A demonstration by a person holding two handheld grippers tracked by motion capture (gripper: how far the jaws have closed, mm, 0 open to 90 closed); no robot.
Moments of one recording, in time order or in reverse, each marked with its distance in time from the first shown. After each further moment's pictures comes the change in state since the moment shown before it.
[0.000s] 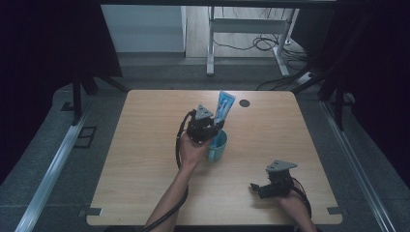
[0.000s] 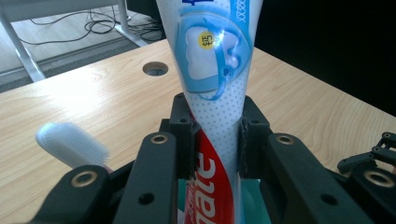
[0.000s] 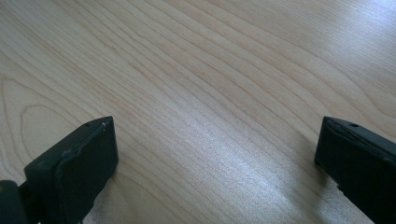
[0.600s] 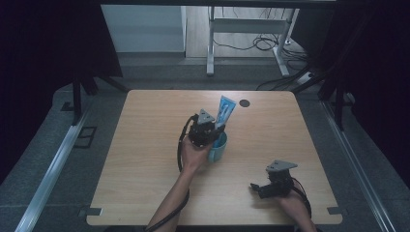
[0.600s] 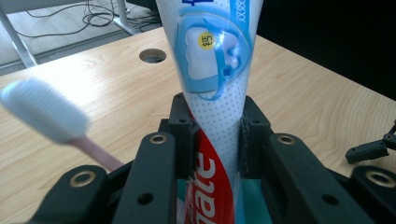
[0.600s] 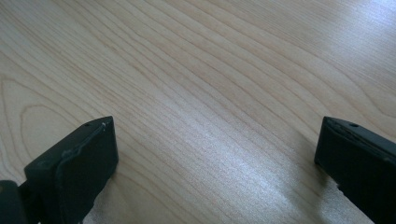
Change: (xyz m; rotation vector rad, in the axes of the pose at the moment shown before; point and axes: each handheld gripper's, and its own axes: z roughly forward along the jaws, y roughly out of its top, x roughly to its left) left arm -0.003 -0.014 0.012 0.023 0.004 0.004; right arm 0.000 0.000 0.000 0.000 0.000 0.001
